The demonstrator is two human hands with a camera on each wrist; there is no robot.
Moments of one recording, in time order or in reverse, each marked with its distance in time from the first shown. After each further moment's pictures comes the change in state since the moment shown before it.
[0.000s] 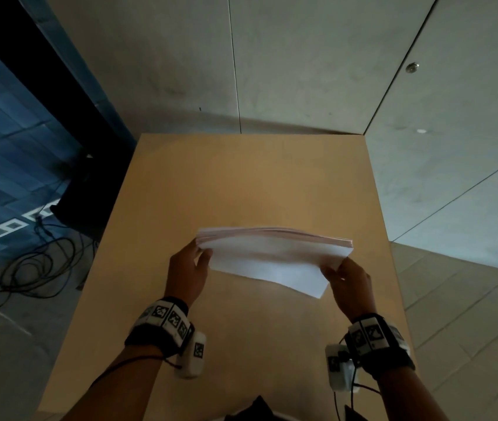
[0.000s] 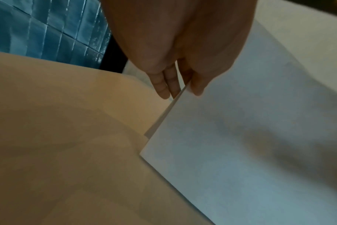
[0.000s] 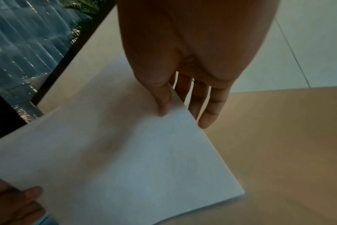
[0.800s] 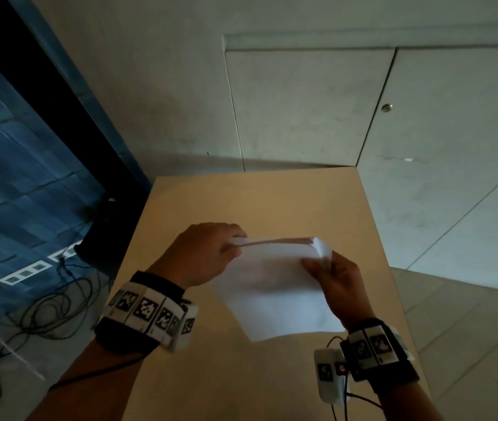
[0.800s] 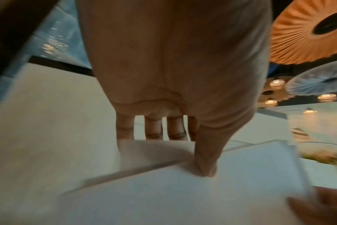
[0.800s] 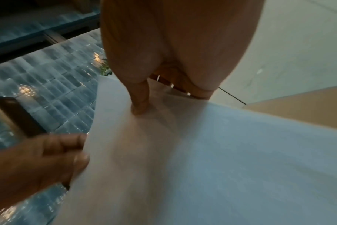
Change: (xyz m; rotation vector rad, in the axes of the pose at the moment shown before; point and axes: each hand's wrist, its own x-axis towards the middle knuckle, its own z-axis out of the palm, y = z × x) left_hand 0.017 0.146 -0.077 0.475 -0.354 0.448; right_hand -0.029 -0.080 -0.033 0.558 -0.150 -0.300
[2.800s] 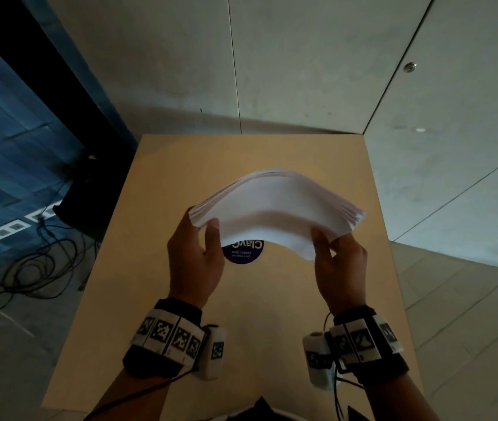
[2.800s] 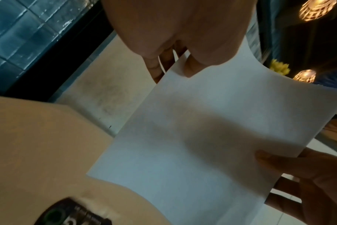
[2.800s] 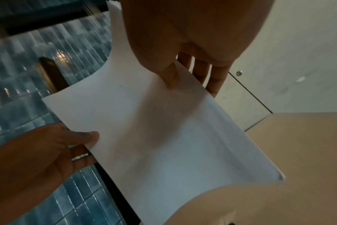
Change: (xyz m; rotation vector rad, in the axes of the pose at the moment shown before) left_hand -0.026 -0.009 0.080 -0.387 0.801 -0.187; right_hand 0.004 0.005 0.031 -0.440 0.328 -0.161
